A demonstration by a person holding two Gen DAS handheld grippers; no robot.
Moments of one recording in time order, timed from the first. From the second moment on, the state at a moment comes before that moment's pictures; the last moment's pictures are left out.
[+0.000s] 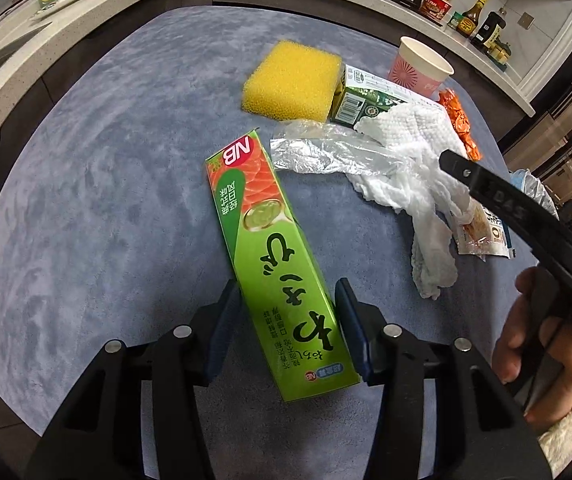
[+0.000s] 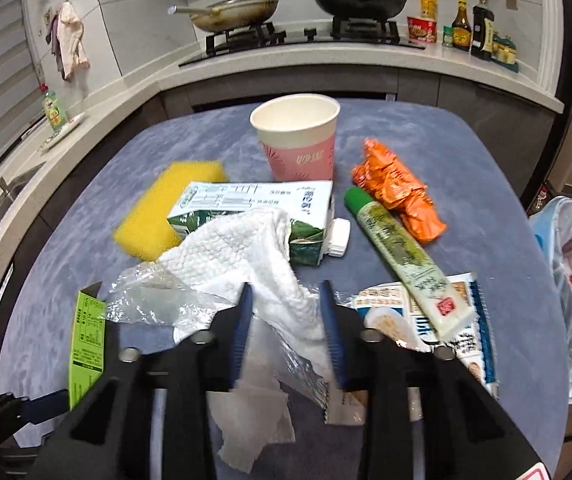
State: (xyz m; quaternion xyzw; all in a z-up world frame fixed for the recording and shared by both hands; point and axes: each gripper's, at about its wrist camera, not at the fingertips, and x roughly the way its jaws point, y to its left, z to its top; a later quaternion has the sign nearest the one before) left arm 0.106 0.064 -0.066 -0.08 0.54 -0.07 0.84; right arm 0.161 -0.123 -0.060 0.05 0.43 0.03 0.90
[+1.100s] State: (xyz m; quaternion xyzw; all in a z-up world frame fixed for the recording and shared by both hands) left arm 0.046 -0.032 0.068 -0.04 0.42 -0.23 0.88; right arm 0.016 -0.301 0.048 0.16 0.29 -0.11 0.94
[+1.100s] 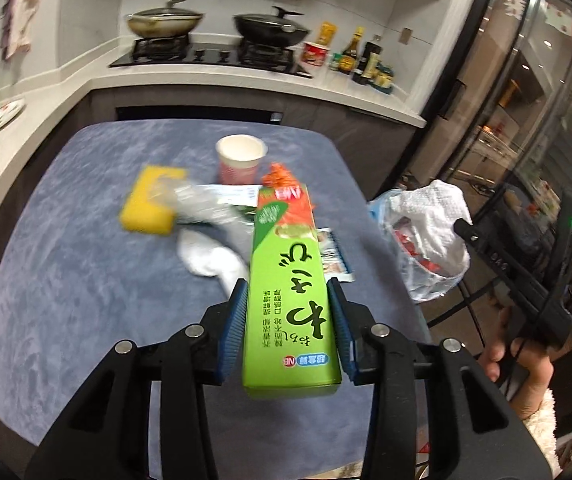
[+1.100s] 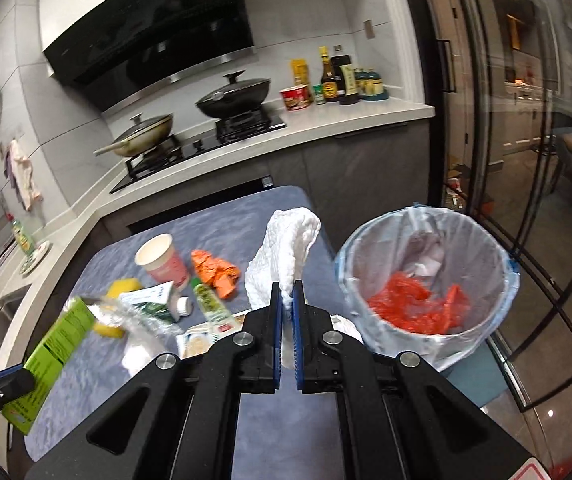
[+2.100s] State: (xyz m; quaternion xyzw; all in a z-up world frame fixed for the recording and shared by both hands) left arm 0.159 -0.360 -0.020 0.06 0.46 -0.38 0.80; right arm 0.061 -0.470 -0.022 0.19 0.33 -0.24 0.89
